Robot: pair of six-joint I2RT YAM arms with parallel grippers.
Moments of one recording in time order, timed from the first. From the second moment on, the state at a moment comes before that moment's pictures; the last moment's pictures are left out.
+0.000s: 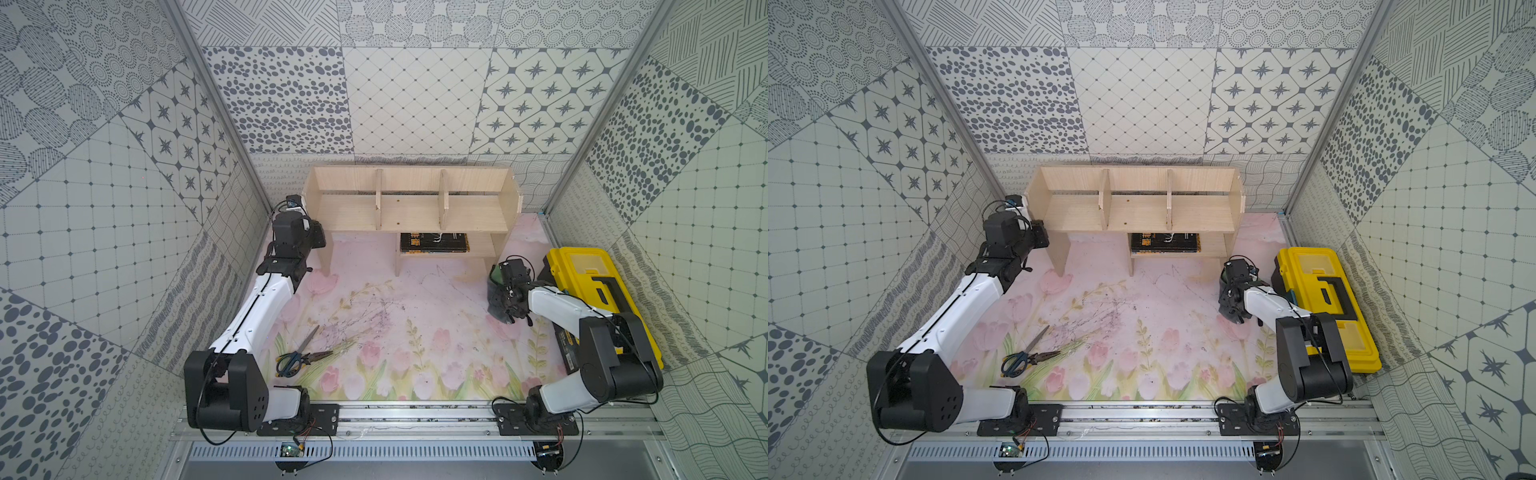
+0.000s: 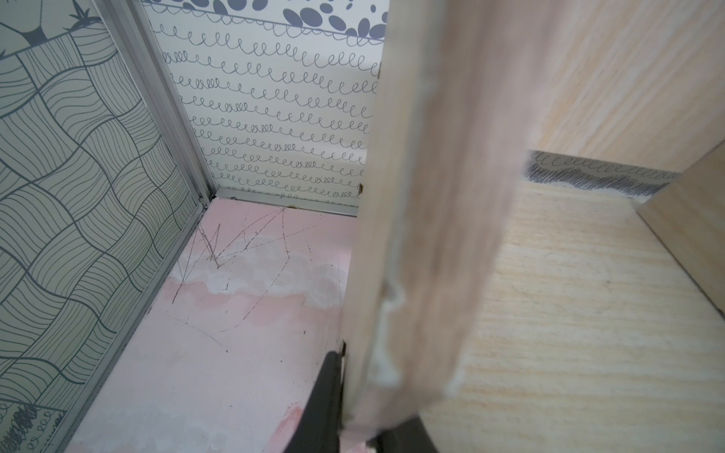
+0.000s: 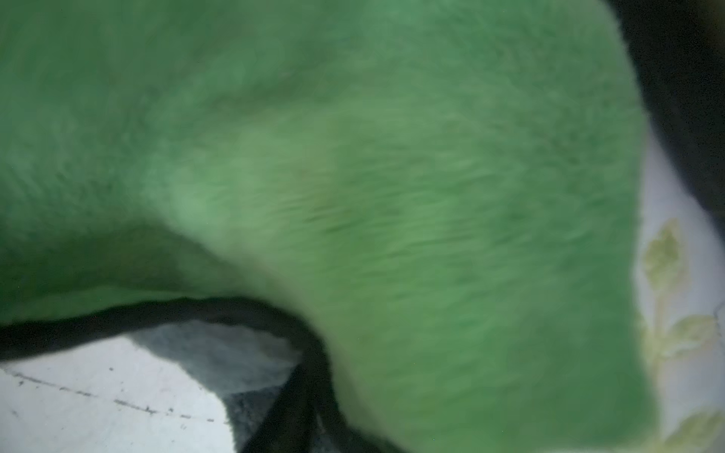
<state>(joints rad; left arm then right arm) -0.02 1.37 1.11 -0.10 -0.07 -0.13 0.16 1.51 0.79 -0.45 0.23 0.64</state>
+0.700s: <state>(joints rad) -0.02 1.37 1.11 -0.10 -0.07 -0.13 0.58 1.25 1.12 -0.30 0.44 0.20</state>
